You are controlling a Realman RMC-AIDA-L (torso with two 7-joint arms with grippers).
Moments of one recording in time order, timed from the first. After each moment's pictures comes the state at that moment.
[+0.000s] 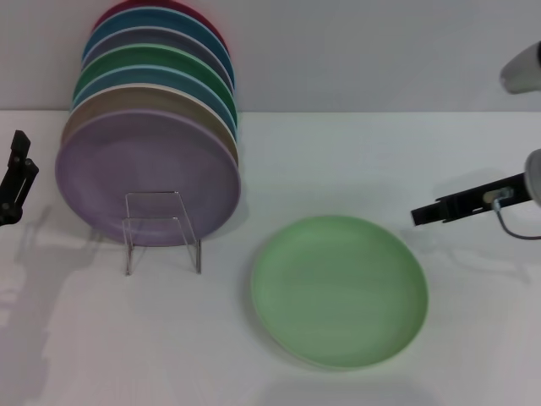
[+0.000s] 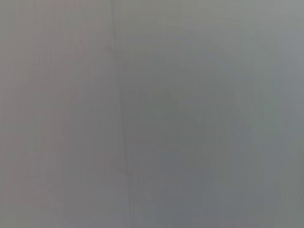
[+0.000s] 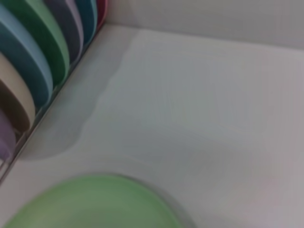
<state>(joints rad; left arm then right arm) -0.21 -2.07 -1.07 -0.35 2.60 1.46 0.02 0.55 2.07 2.01 1.21 -2.50 1.33 -0.54</state>
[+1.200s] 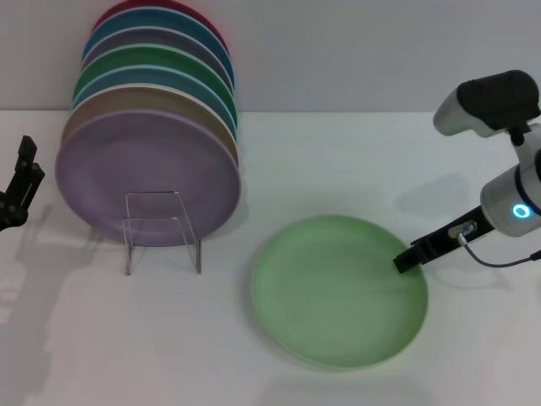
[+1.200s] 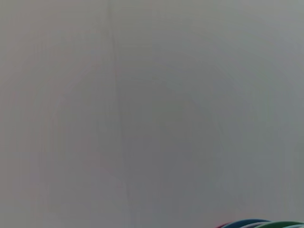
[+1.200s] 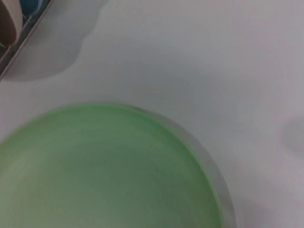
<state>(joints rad) -0.23 -2.07 -1.07 -0.33 2.60 1.43 0.02 0.69 2.07 1.92 1.00 -2.63 1.33 -0.49</state>
